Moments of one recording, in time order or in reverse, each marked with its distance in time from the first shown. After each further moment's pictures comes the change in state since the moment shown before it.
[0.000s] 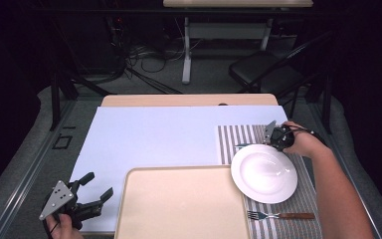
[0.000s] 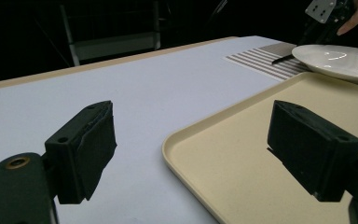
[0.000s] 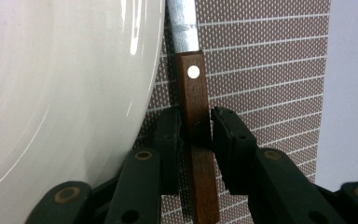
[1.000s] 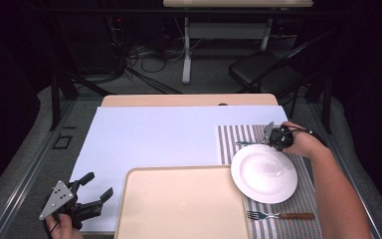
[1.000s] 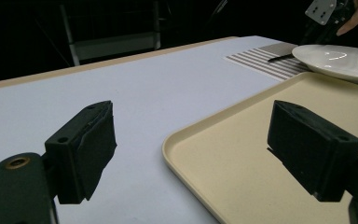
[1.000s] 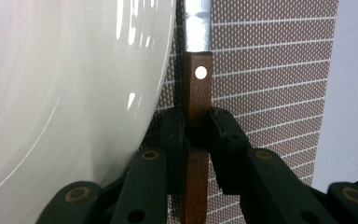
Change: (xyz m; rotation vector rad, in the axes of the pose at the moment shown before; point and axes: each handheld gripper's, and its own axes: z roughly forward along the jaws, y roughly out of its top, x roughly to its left) left arm 0.000 0.000 0.000 0.000 0.001 -0.001; right arm 0.003 0.004 0.001 0.020 -0.003 -0.016
